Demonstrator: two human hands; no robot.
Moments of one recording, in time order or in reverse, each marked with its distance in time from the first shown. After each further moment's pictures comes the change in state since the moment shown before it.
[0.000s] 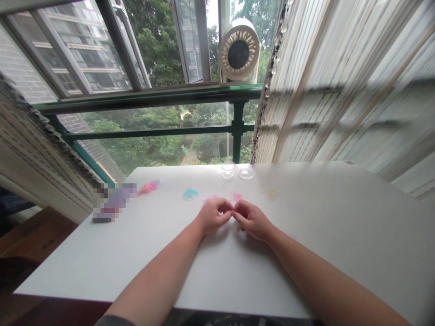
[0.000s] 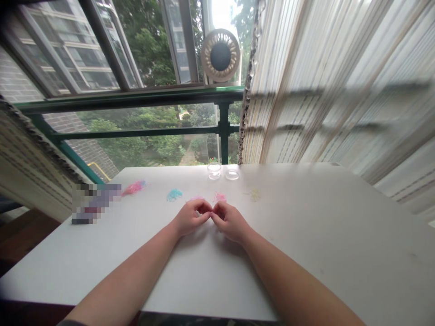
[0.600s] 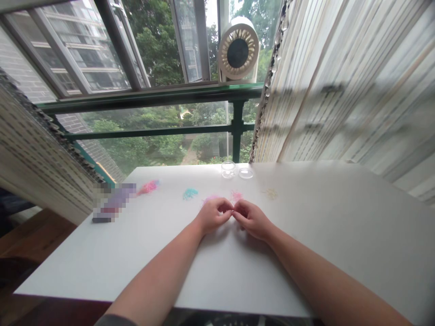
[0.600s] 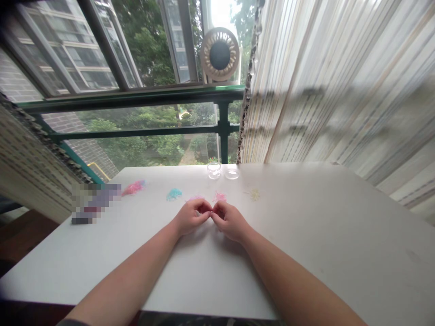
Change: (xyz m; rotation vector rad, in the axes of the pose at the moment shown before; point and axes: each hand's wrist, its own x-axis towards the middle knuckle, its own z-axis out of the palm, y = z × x) left_hand 0.001 -0.001 0.000 0.003 -0.013 -0.005; right_hand 0.000 0.002 0.000 0.046 -0.016 0.024
